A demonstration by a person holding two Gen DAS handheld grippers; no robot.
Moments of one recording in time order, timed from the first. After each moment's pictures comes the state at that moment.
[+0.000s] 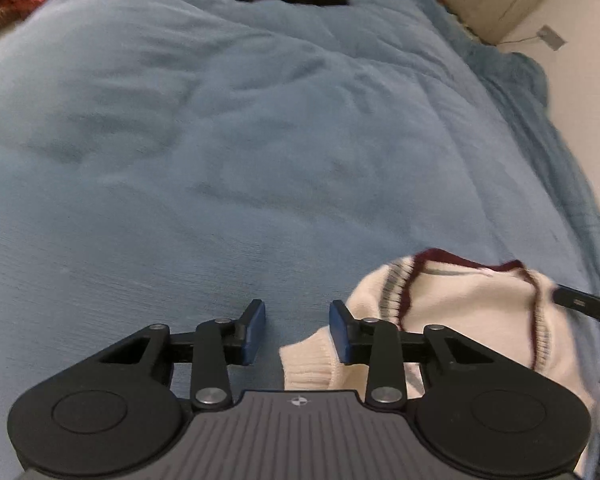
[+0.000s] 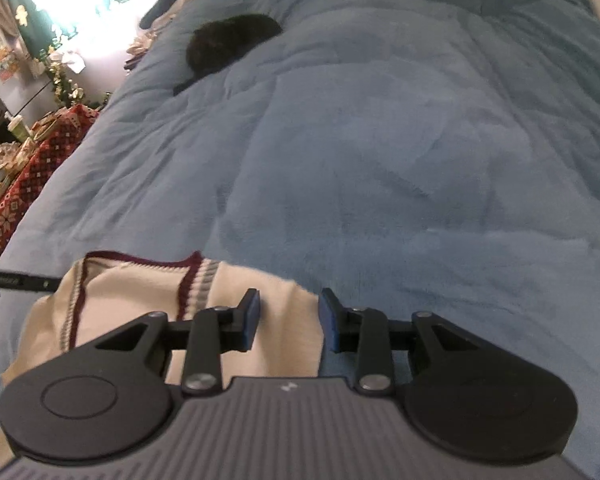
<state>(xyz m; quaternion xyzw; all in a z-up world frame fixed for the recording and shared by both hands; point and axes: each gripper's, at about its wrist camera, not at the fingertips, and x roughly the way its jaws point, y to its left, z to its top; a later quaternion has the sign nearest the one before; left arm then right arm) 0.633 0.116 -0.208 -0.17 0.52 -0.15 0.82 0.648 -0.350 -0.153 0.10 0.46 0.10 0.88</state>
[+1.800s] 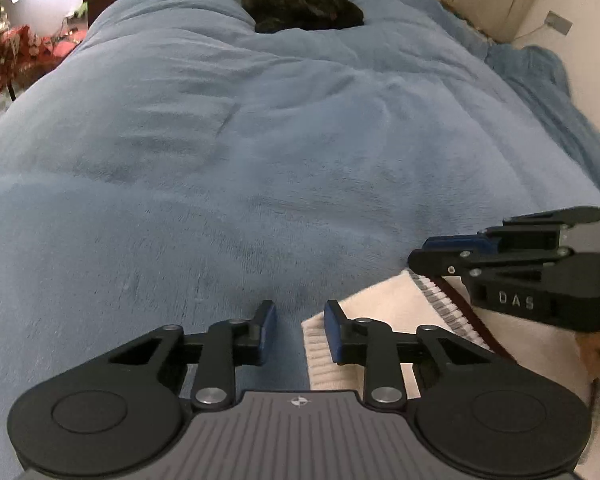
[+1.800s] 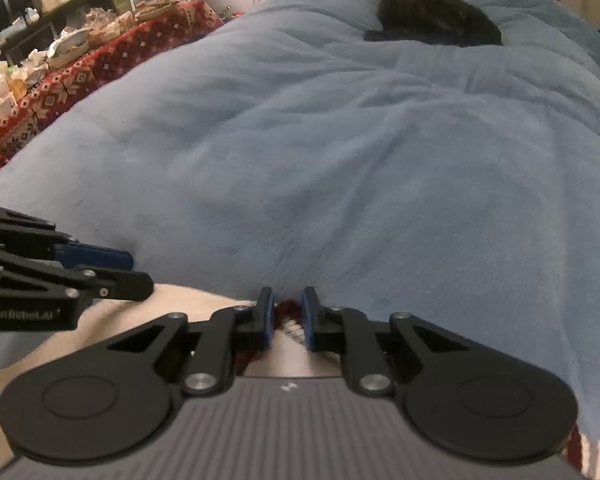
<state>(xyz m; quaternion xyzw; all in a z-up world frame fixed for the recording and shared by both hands) 0.613 0.111 -0.220 -0.08 0.47 -0.09 0.88 0.734 -0.114 -0.213 -0.08 0.46 0.25 0.85</state>
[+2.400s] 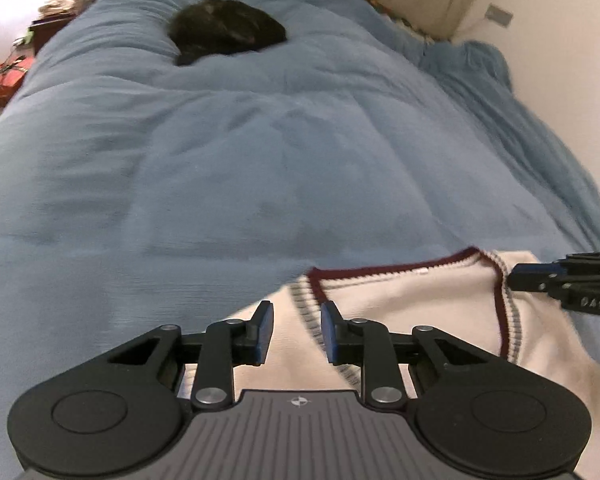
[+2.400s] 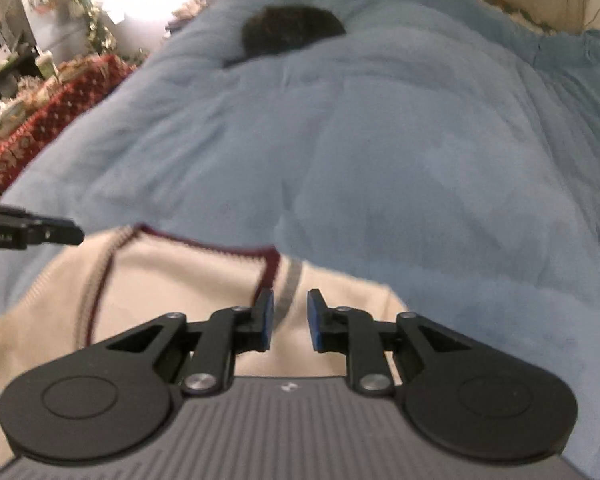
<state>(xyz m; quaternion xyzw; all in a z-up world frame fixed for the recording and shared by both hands) 0.611 0.061 -0.172 -0.08 0.46 -0.17 0.87 0.653 -0.281 -0.150 -0.03 0.46 0.14 0.88</state>
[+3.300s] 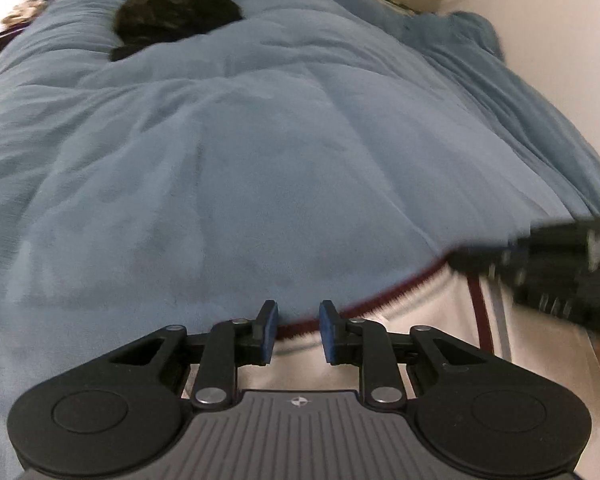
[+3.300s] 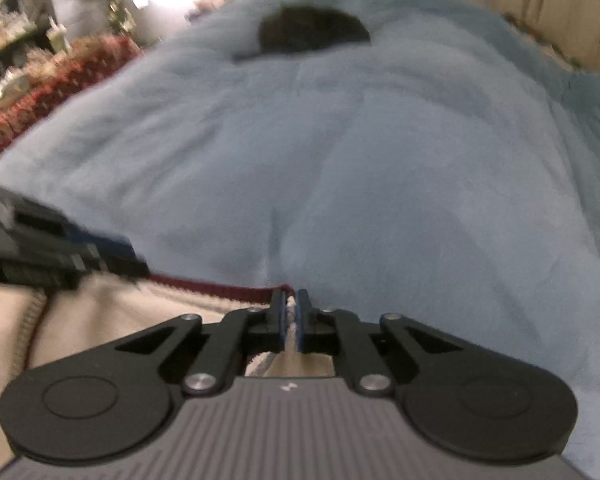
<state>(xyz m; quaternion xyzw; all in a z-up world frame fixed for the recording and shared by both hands) 0.652 -0.012 -0.200 -0.05 0.46 -0.17 0.87 0.711 -0.266 -0.189 -0.08 0.44 0.16 0.88</state>
